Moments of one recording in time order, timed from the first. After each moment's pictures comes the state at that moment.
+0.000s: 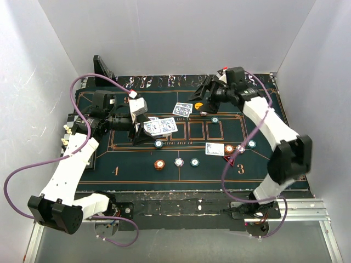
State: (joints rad) left arm -0.28 1.16 1.25 -0.81 1.01 0.57; right arm 0.35 1.73 1.54 -0.54 -0.58 0.87
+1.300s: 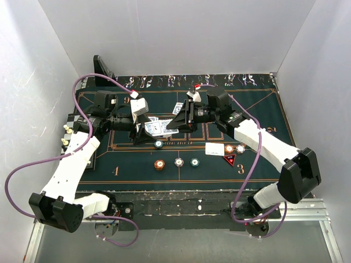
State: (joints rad) left arm -0.28 1.17 1.24 -0.81 1.01 0.57; right arm 0.65 1.46 1.18 -0.10 -0.83 1.14
